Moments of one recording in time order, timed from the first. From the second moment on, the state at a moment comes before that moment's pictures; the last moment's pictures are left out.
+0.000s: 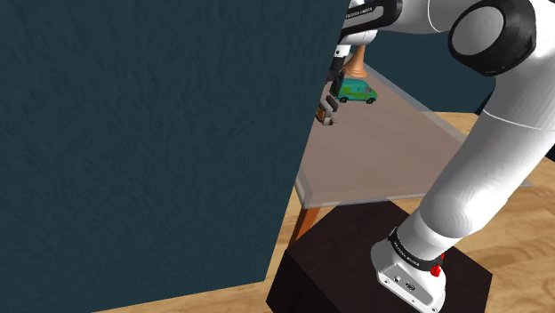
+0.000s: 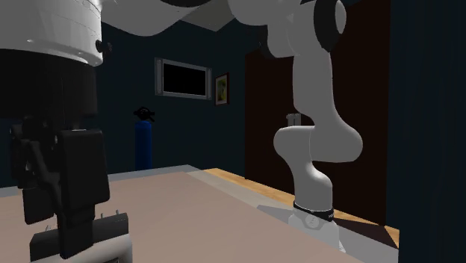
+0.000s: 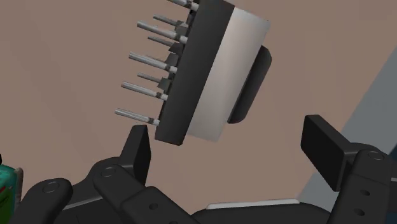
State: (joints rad) arm -0.18 0.18 -0.19 -1.81 -0.01 1.95 -0.24
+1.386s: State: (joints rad) arm -0.20 0.25 -0.19 -1.82 0.01 2.04 -0.25
